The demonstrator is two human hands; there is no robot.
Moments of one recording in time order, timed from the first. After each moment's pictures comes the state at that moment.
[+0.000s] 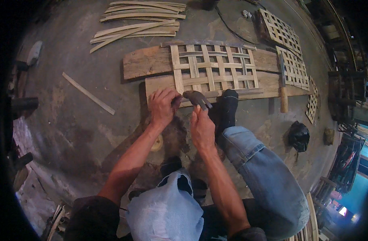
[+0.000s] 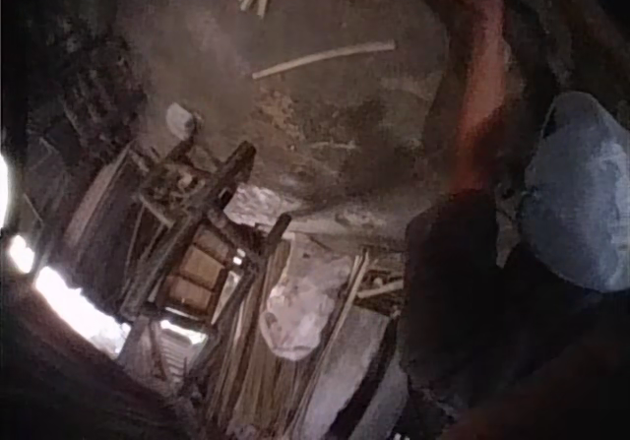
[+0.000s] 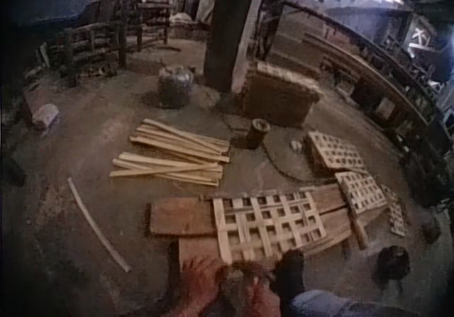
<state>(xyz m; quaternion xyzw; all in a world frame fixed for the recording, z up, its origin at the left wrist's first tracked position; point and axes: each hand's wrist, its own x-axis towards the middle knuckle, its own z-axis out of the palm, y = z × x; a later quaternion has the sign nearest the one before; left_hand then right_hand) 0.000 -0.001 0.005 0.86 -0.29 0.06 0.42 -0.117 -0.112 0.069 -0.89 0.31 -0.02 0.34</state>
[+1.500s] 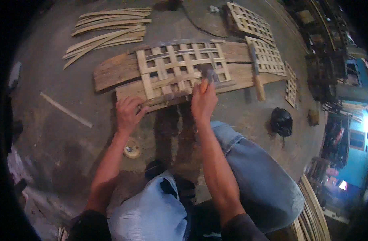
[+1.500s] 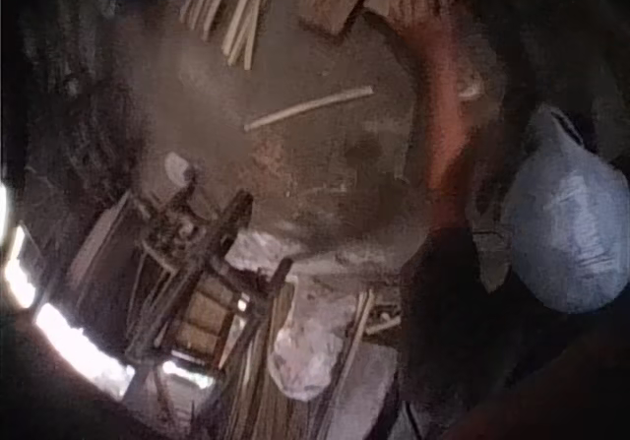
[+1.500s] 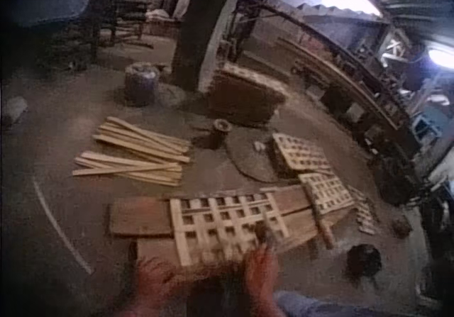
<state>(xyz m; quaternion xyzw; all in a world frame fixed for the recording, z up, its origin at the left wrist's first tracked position) 0.017 0.031 -0.004 0.85 -0.34 0.06 0.39 -0.078 -0.207 0.058 -0.84 0.42 -0.22 0.27</state>
